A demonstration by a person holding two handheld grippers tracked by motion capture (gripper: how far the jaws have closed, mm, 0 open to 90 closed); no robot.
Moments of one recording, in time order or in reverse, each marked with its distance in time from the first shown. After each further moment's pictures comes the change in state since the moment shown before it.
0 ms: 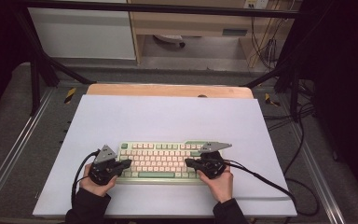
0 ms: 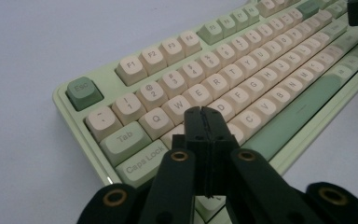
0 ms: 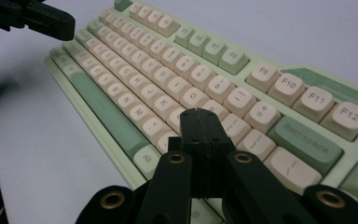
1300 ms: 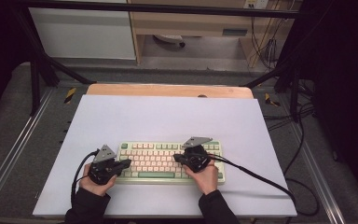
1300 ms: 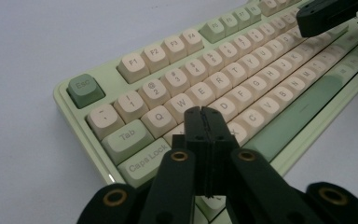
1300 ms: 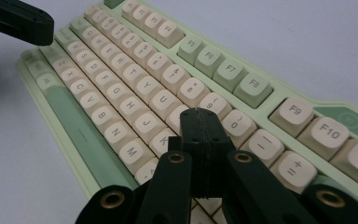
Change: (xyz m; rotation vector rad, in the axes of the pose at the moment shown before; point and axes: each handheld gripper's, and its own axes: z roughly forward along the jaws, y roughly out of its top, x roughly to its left) left arm 0.002 -0.001 0.001 0.003 -0.008 -0.004; right arm 0.010 0.019 0.038 0.041 -0.036 -0.049
